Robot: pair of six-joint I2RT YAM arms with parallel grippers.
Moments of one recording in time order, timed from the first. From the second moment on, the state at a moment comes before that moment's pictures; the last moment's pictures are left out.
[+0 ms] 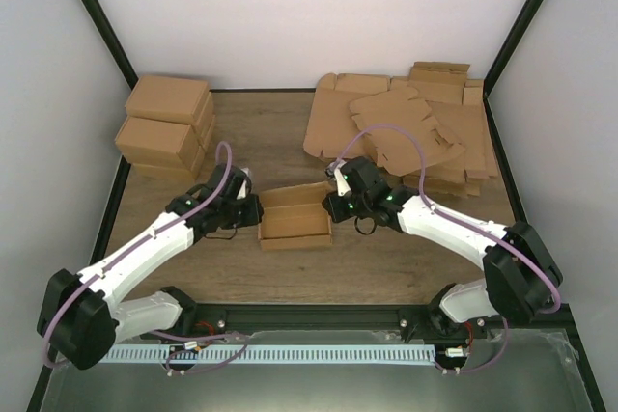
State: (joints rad) left arm -0.57 1.15 0.79 -0.60 0.12 -0.65; right arm 0.73 1.39 0.86 -0.31 -0.16 0.31
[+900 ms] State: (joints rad) left arm -0.61 1.04 0.67 -0.49 0.12 -0.77; right arm 0.78 1.38 0.88 -0.33 -0.08 0.58
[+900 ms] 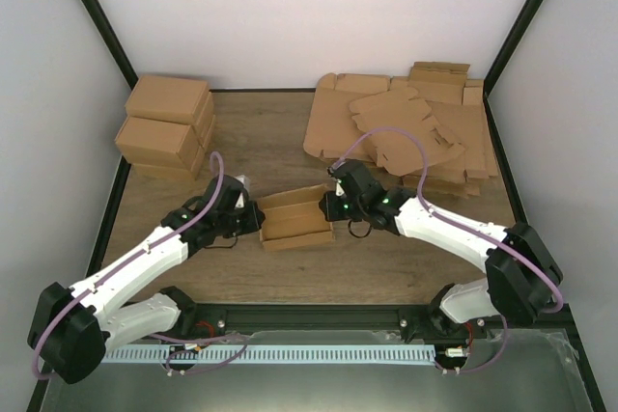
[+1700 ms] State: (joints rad) left arm -0.63 0.95 0.75 -0.74 0.15 -0.68; right arm 0.84 1.38 0.69 -0.16 0.08 0.52
